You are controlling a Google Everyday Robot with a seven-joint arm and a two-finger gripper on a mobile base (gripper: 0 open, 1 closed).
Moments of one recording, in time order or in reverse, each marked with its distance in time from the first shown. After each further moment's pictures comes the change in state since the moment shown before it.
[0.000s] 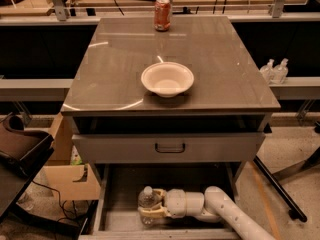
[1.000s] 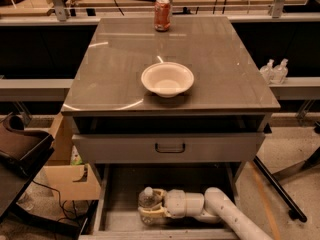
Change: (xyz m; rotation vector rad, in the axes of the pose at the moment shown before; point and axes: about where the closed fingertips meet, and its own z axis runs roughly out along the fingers) arm 0.011 0.000 -0.001 0.010 -0.007 -0.025
